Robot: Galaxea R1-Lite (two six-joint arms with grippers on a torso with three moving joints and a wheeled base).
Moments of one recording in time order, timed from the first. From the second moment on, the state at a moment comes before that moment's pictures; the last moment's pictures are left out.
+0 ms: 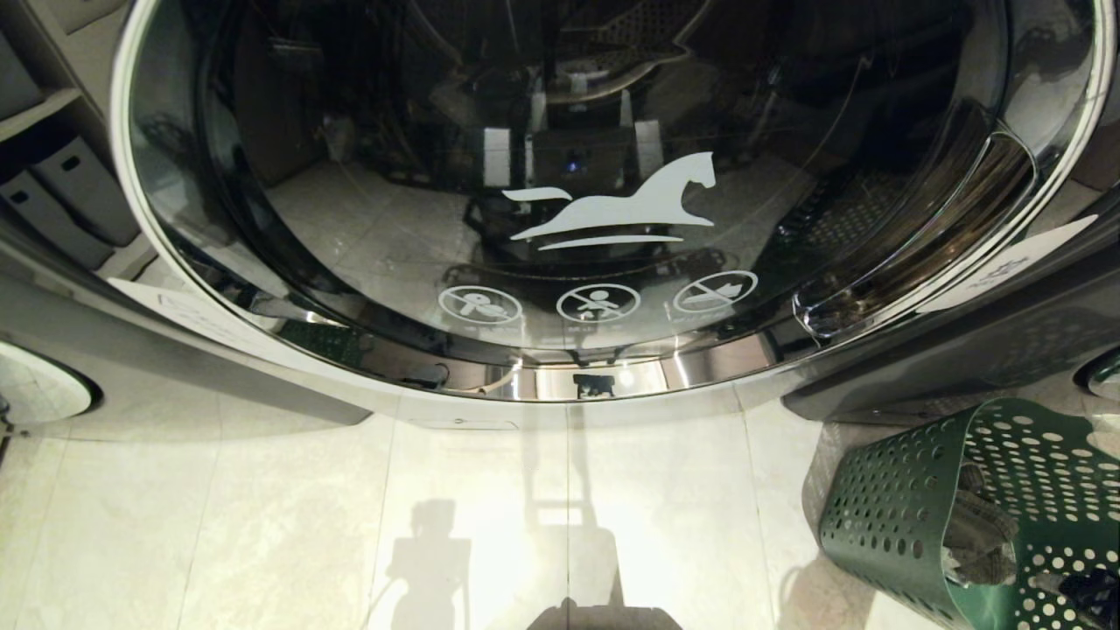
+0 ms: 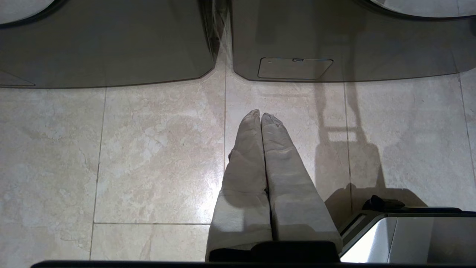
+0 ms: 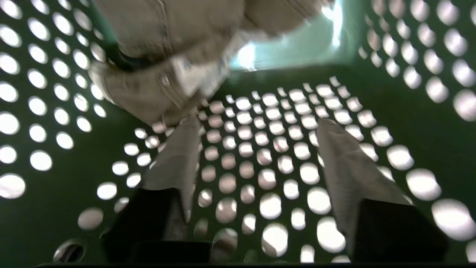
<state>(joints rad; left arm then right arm) 0.01 0.00 0.00 0.00 0.00 0.00 -0.91 2.25 -0.40 -0.94 0.53 0.01</state>
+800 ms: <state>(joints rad) 0.01 0.00 0.00 0.00 0.00 0.00 -0.83 2.67 -0.71 -1.18 0.68 0.10</state>
